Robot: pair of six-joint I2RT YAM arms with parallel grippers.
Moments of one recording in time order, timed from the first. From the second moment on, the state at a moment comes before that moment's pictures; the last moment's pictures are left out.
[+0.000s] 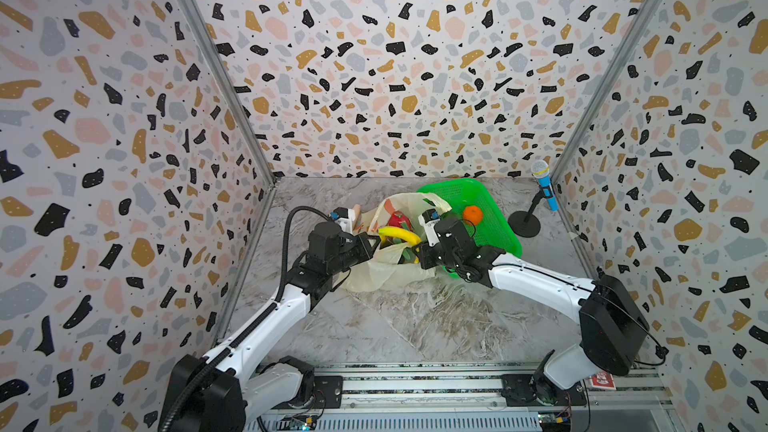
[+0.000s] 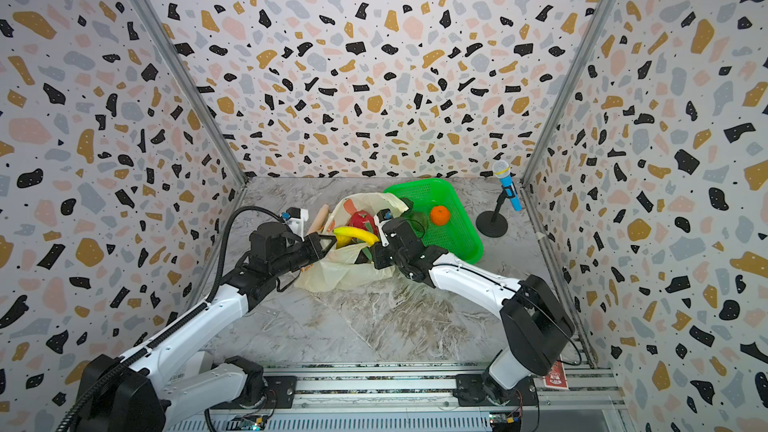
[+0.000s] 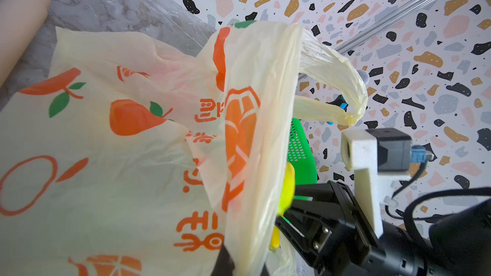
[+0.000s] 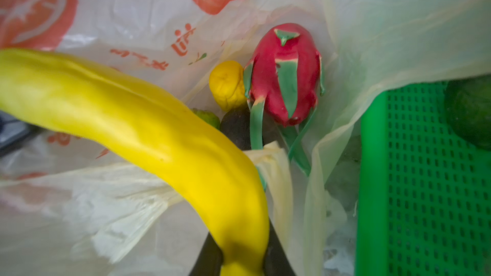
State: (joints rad) left arm -0.36 1.11 0.72 -0.03 0.37 -0.74; right arm 0.77 1.58 1.09 -0.16 -0.02 0.38
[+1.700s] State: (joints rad) left arm -0.36 1.09 0.72 -0.10 0.35 -0.70; right arm 0.65 1.78 1.14 -0.10 -0.21 0.50
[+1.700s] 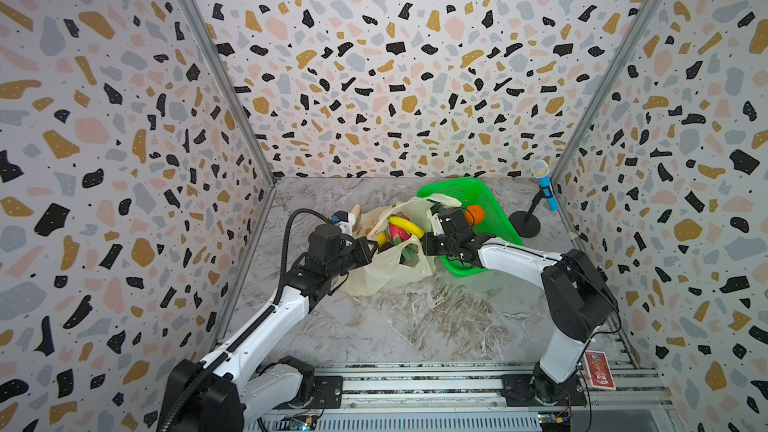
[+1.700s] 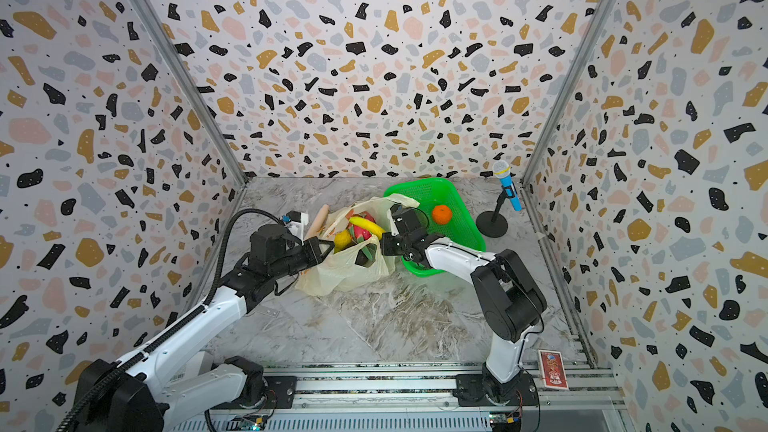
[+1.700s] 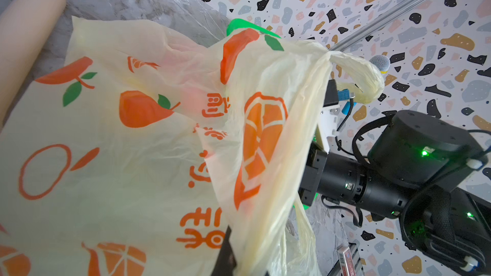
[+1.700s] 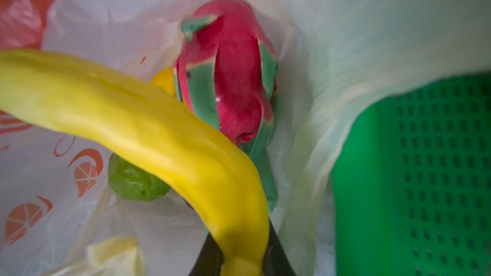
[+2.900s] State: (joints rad) left arm -0.36 1.10 0.75 -0.09 0.36 -0.70; right arm 0.82 1.58 0.98 -0.10 -0.39 0.31
